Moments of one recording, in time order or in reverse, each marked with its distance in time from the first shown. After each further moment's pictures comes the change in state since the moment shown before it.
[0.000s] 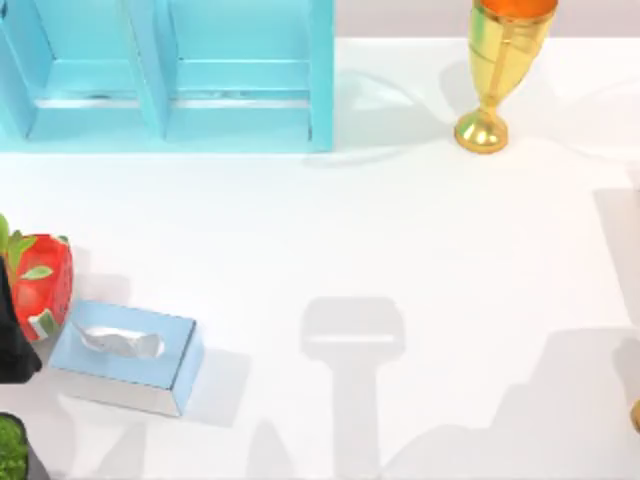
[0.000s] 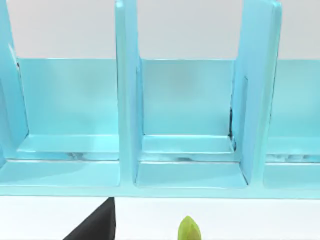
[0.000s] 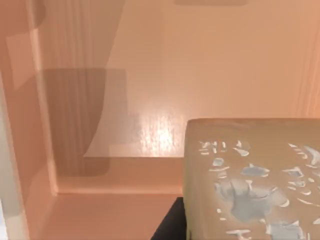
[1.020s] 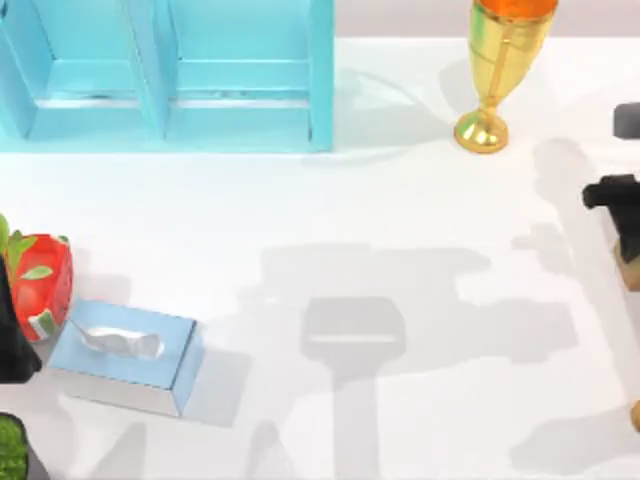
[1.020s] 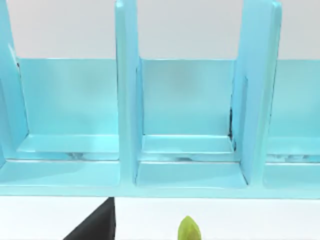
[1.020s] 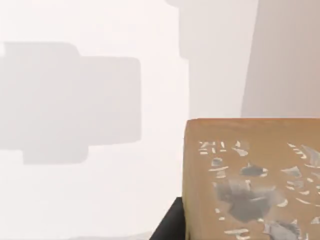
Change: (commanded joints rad) left arm 0.000 0.000 0.000 0.000 0.000 0.000; right arm 0.644 0.186 -0.015 0.184 0.005 0.588
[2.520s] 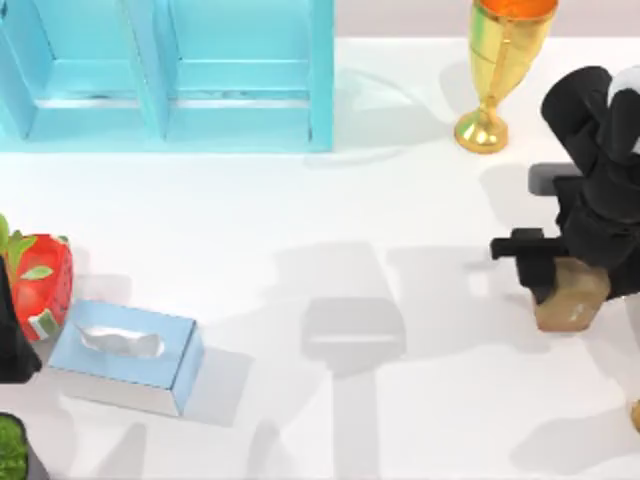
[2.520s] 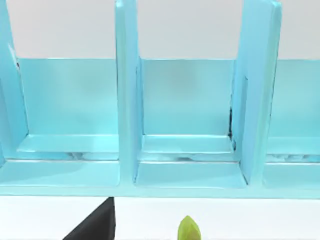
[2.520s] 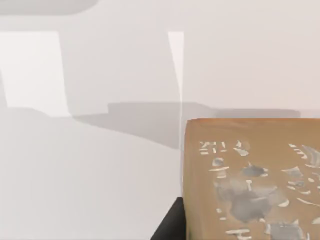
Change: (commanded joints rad) left arm 0.000 0.000 0.000 0.000 0.000 0.000; right arm 0.159 0.127 -0.150 0.295 0.000 0.219
